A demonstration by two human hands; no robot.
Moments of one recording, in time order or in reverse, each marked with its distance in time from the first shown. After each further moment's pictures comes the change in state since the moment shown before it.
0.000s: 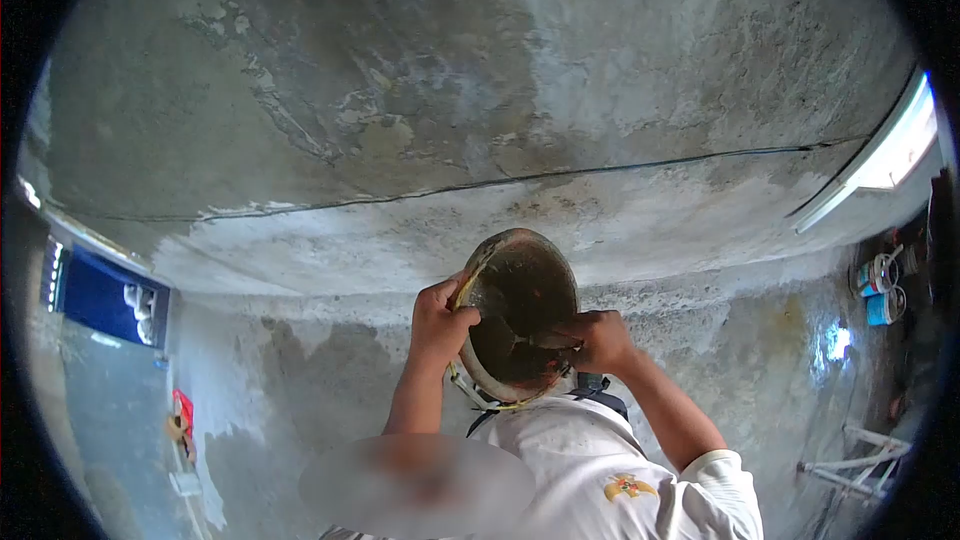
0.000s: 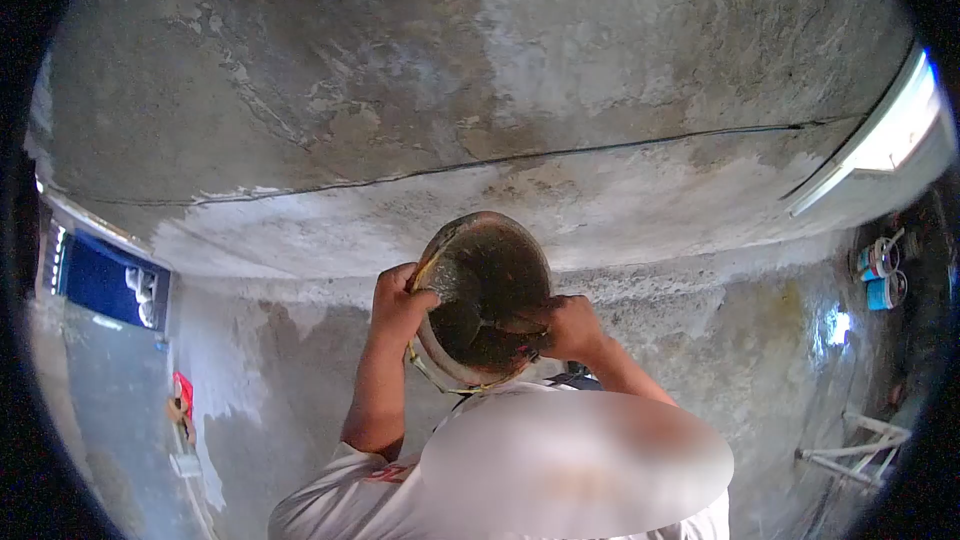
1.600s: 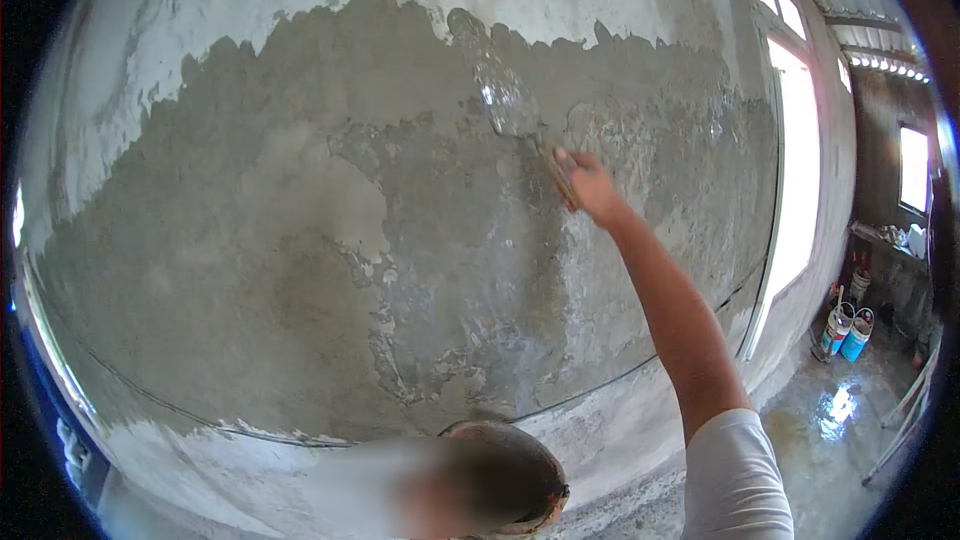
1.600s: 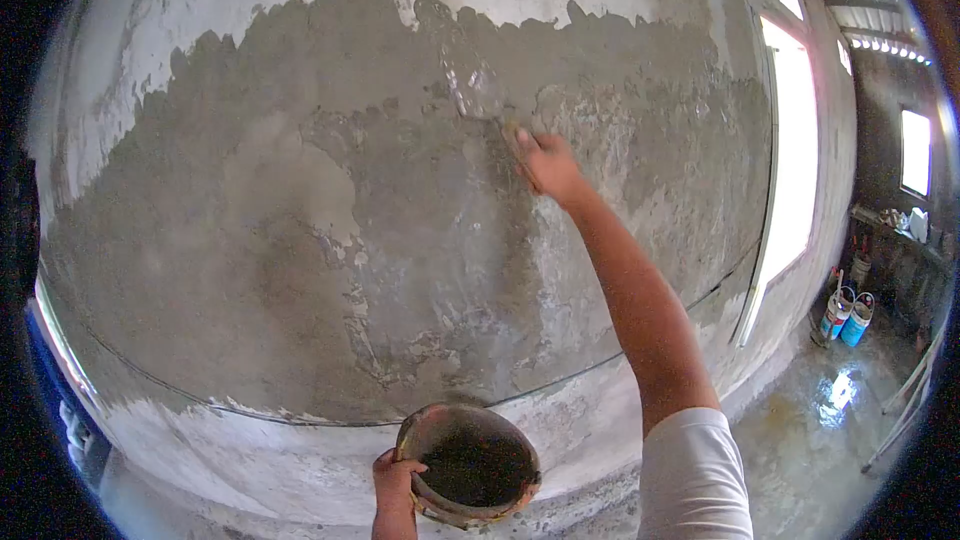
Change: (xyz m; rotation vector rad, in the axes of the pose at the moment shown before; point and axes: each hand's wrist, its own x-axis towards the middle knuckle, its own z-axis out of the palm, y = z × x) left_hand 0.058 -0.047 -0.168 -0.548 0.210 0.052; right_hand 0.289 -0.197 -0.389 0.406 1.017 -0.036
